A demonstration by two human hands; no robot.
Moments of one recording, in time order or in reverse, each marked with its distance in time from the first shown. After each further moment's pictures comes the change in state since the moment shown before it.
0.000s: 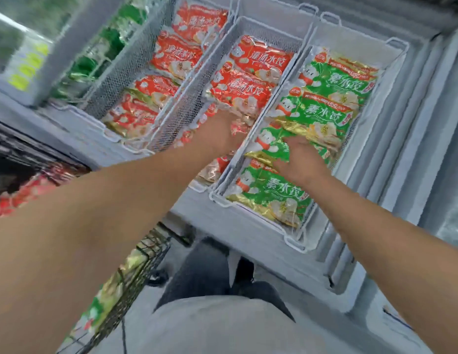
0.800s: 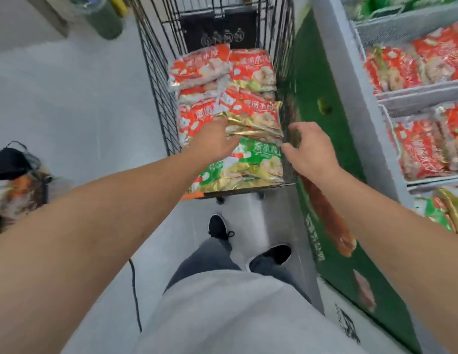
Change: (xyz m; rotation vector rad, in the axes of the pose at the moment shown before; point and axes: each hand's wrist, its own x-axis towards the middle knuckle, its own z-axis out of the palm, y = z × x) left_hand -0.435 -0.302 0.072 -0.438 0.328 -0.837; right_hand -0.157 -0.328 0.229 -0.196 -0.231 -0.694
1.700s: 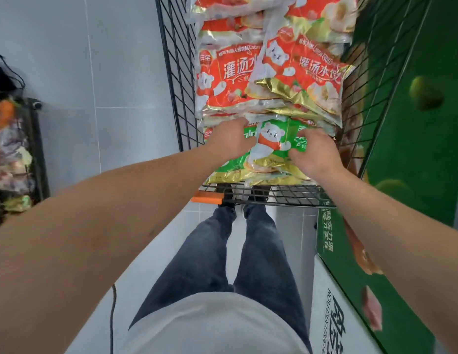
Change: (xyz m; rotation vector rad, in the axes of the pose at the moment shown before) left_hand 0.092 -0.095 0.076 -0.144 -0.304 -0.214; right_hand 0.122 0.006 0.139 -0.124 -0.435 0.137
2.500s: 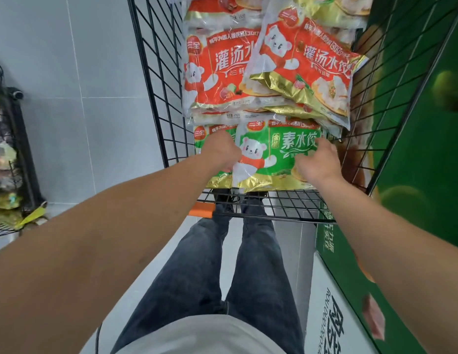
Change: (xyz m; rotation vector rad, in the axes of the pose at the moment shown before) left_hand 0.034 -0.018 0.034 -0.242 -0.102 -0.360; right_hand 0.041 0.031 0.035 0.262 -0.038 0.339
